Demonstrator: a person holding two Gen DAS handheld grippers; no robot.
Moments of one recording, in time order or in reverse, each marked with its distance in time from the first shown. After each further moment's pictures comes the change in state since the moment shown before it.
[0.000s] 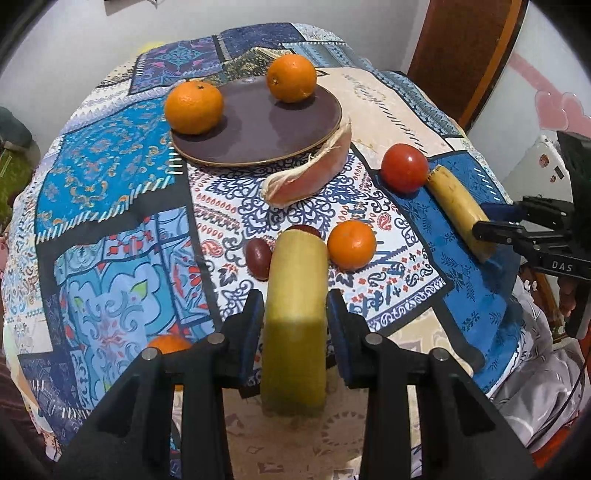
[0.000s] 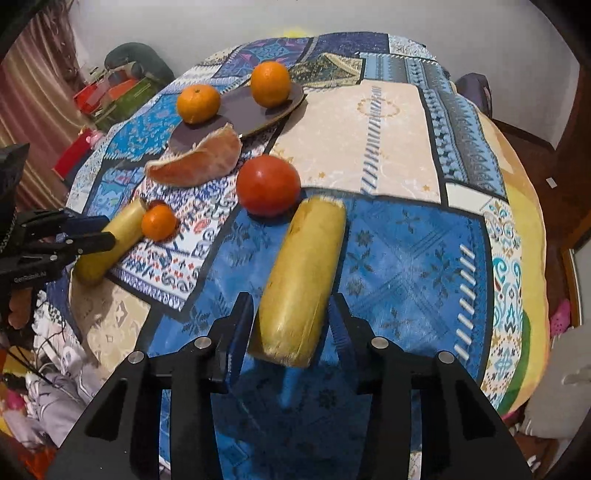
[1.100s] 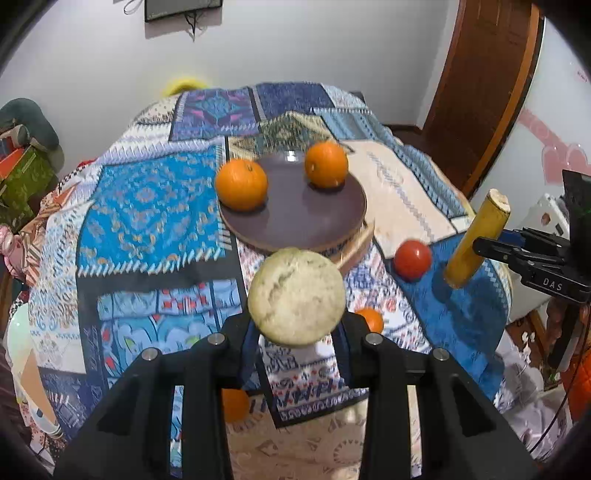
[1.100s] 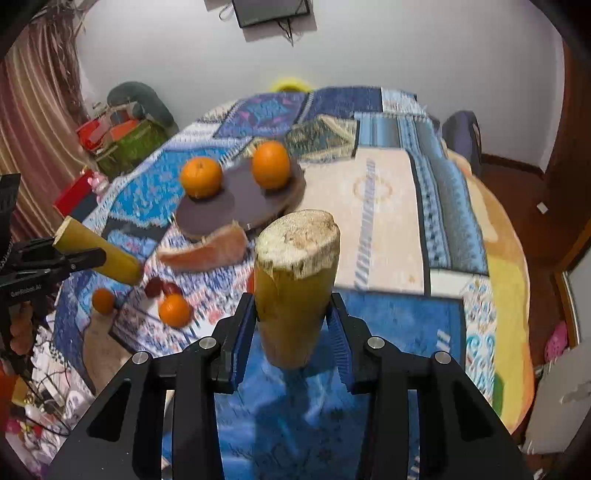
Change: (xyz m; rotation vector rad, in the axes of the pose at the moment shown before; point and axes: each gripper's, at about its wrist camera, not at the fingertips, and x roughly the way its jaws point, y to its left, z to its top) left arm -0.066 0.028 0.030 -0.102 -0.212 0.029; right arm -0.034 0.010 0.044 0.006 -0.188 -0.025
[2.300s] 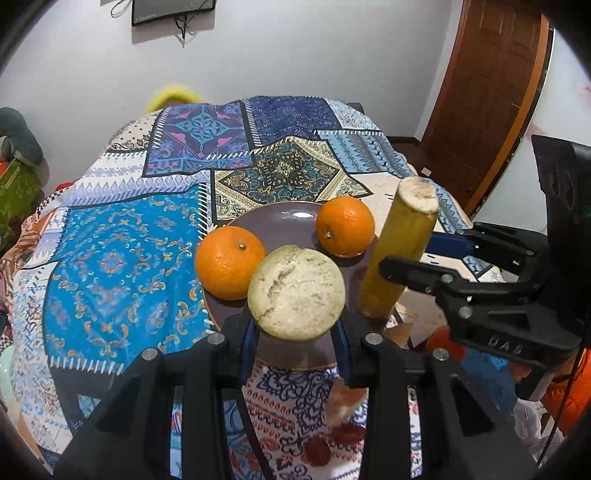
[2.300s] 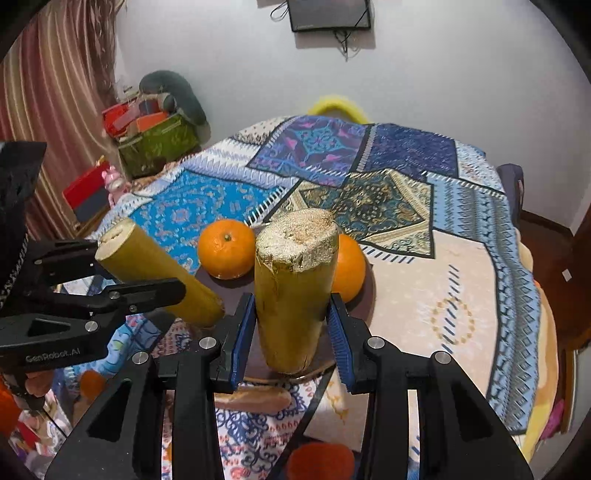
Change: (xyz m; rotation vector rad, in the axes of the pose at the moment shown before) left arm 0.089 0.021 0.083 0.006 -0.020 -0.034; right arm 0.091 0.055 0.094 -0.171 -0.026 0.067
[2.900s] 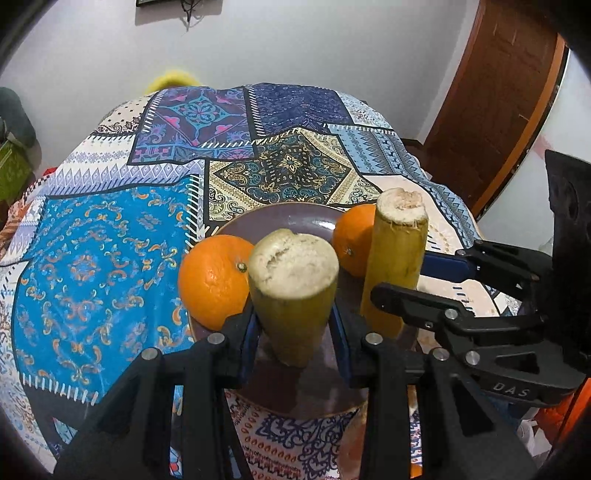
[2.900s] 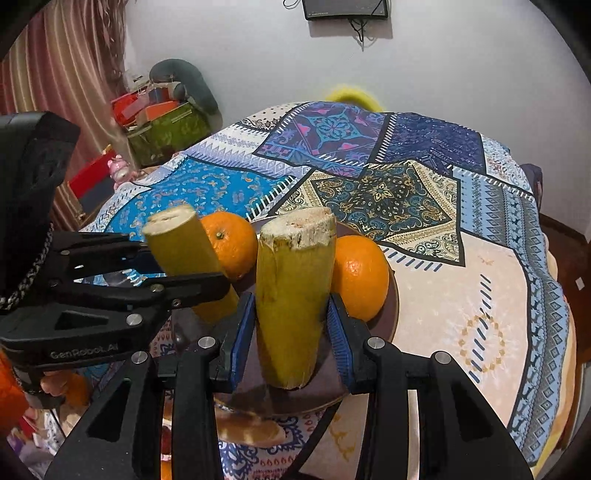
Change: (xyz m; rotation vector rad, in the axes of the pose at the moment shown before) left arm 0.046 0.014 0.017 -0.046 0.016 -0.025; right arm 0.032 -0.007 0.007 -0.024 0.029 0.060
